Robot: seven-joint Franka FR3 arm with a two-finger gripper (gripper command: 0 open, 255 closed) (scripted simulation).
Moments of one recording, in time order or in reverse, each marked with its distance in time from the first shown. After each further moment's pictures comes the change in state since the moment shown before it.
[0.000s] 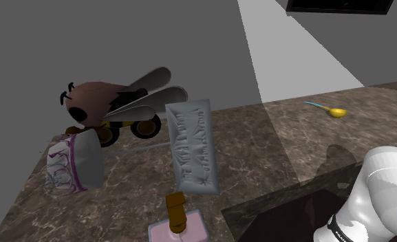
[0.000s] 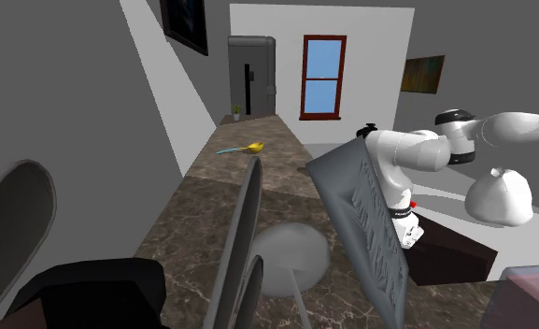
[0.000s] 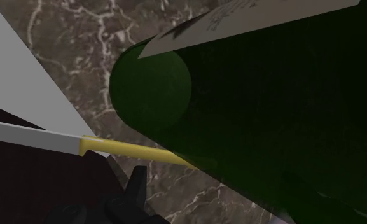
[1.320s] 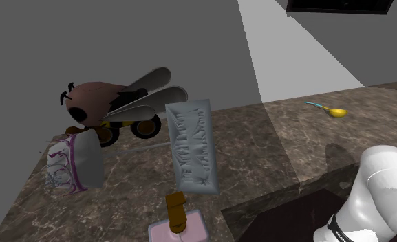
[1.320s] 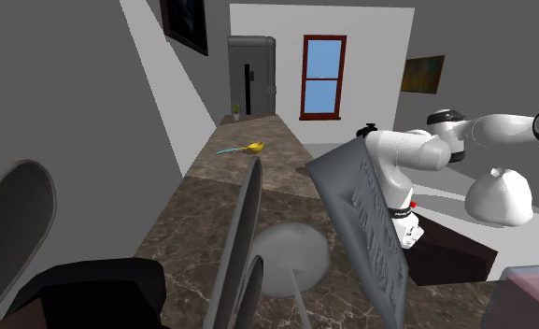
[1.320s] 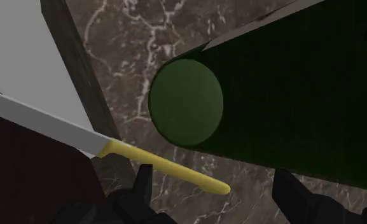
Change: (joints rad) arm 0.099 -0.006 0.035 -0.051 0.061 0.044 -0.171
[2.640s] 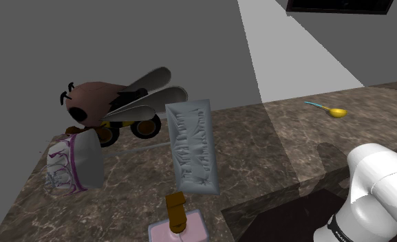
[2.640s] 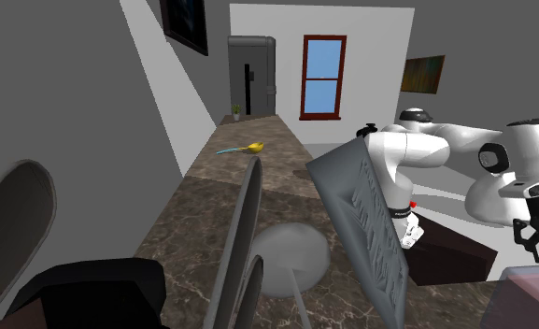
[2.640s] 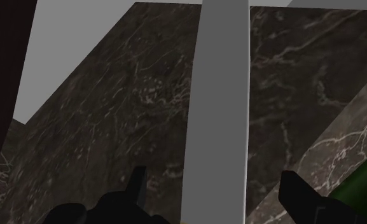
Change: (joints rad) arm 0.397 0.053 0.288 -0.302 0.463 0.143 -1.001
